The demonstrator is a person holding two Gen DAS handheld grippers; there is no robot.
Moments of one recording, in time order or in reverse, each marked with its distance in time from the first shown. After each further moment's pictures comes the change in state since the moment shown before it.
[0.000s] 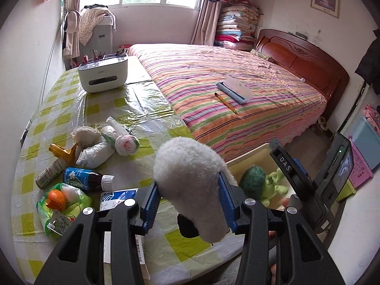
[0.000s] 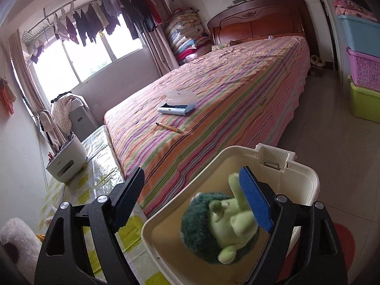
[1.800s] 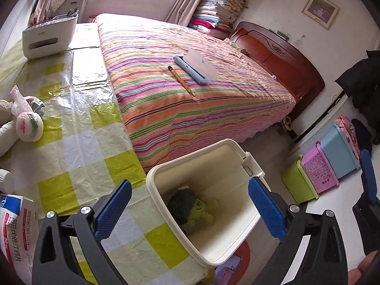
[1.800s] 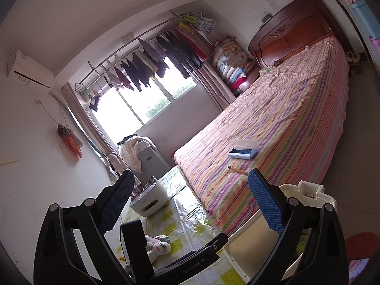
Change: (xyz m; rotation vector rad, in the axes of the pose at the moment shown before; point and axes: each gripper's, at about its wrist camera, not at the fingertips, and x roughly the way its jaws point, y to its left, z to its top) left arm 0.104 -0.059 0.005 -0.084 0.095 -0.277; right arm -0.123 0.001 0.059 0.108 -0.176 0.403
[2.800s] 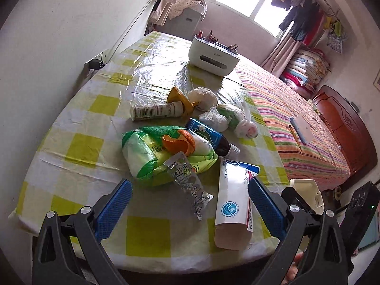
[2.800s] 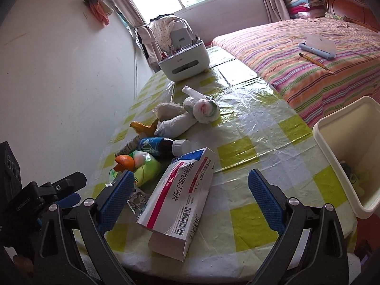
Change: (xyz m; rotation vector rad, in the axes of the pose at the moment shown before) left arm -0.216 0.197 -0.108 -0.402 -0.220 0.394; right arm 0.079 0.110 -0.217 -0.335 0.741 0.133
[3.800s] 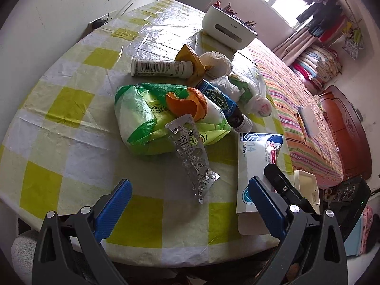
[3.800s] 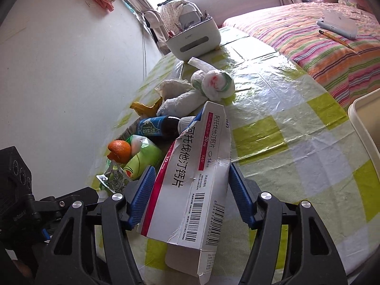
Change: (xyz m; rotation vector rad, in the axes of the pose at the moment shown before) left arm 0.043 0.007 -0.013 -0.122 0.173 -0.024; right arm 0.035 -0.018 0.004 0.022 0.031 0.074
